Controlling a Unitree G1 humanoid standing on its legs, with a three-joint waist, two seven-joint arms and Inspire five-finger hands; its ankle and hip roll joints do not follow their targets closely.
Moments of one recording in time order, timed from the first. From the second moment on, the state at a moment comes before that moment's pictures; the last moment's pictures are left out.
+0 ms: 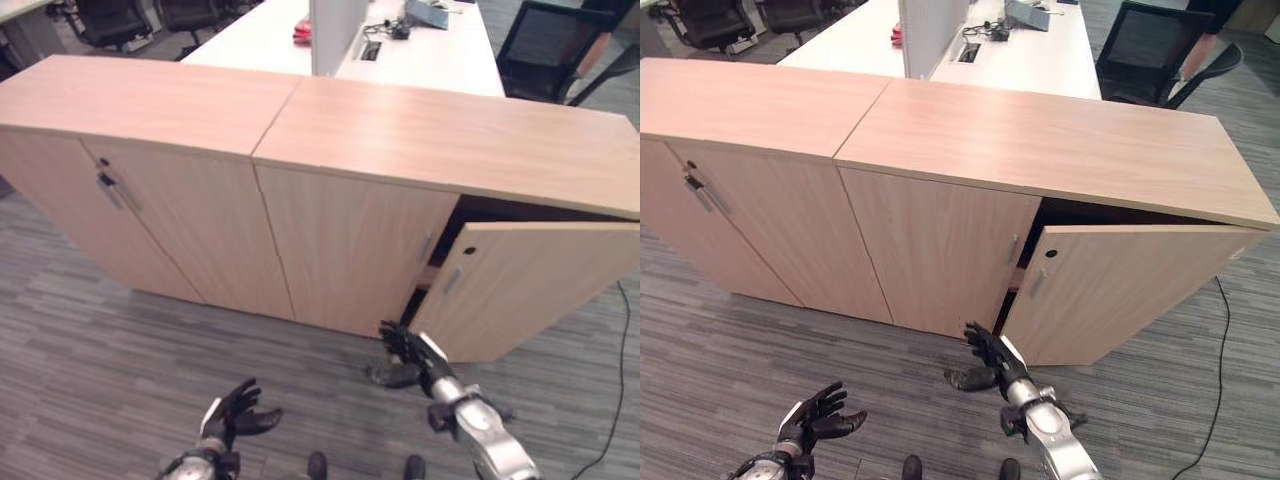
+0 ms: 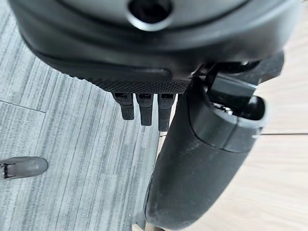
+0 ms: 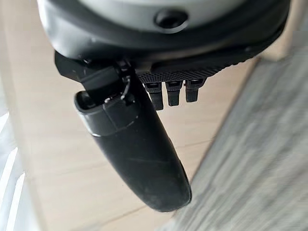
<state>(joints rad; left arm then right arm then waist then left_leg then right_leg) 0.19 0.32 -0.09 0.65 -0.33 -0.09 -0.05 0.09 -0.31 0.25 0.28 0.20 0.01 0.10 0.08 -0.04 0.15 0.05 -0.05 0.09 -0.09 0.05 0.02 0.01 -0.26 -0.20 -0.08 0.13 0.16</state>
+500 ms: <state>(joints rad) 0.22 0.29 -0.12 0.63 -0.31 -0.08 -0.10 0.07 -0.37 0.10 0.36 0.18 0.03 0.01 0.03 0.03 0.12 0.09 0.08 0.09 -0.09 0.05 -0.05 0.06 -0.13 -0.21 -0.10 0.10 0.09</state>
